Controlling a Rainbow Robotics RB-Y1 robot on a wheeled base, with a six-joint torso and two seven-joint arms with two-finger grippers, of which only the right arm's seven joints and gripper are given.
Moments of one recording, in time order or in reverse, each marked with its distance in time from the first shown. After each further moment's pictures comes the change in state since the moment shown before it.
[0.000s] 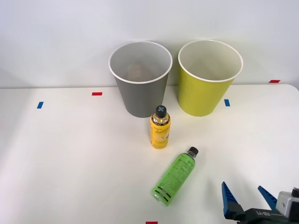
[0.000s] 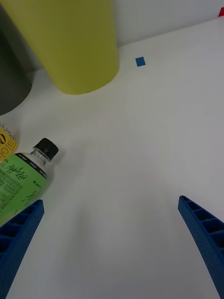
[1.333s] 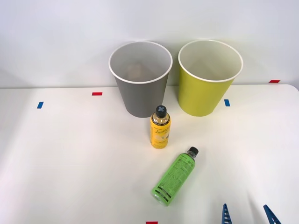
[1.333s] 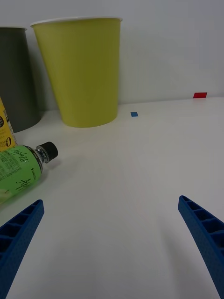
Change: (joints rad) arm -0.019 0.170 0.011 0.608 0.284 -0.935 0.021
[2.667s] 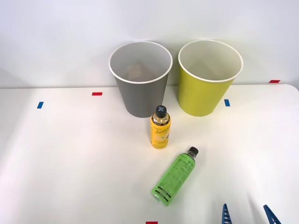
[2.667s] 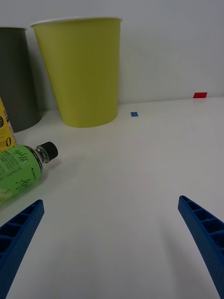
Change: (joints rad) arm 0.000 0.000 0.000 0.000 0.000 0.000 0.000
